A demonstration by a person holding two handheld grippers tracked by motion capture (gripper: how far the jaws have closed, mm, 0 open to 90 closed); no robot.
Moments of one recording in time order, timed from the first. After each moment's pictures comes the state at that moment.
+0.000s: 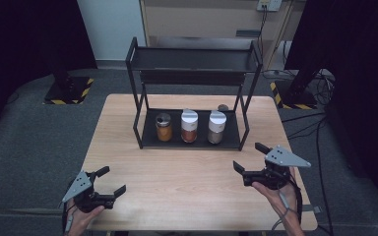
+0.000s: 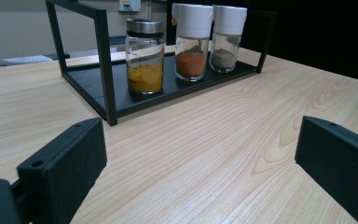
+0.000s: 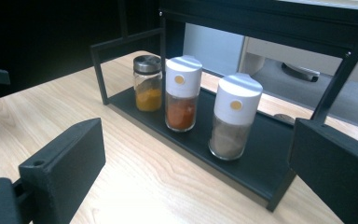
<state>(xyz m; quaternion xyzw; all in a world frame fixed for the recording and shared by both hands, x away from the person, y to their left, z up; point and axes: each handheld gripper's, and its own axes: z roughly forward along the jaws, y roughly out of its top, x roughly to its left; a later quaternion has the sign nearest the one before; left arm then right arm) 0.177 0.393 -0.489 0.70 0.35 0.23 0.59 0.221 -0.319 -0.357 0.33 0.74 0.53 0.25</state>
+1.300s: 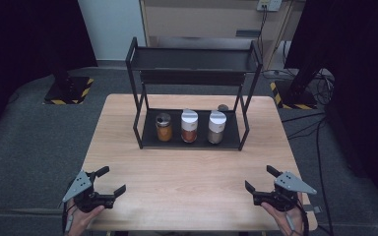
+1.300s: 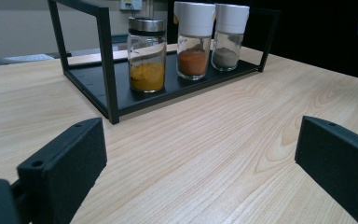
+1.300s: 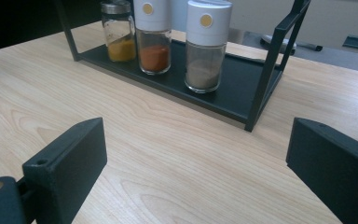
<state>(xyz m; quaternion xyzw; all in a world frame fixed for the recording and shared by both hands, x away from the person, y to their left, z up) 0.177 0.393 -0.488 0.70 0.35 0.23 0.58 0.189 -0.347 -0.426 0.38 0.73 0.50 0.26</state>
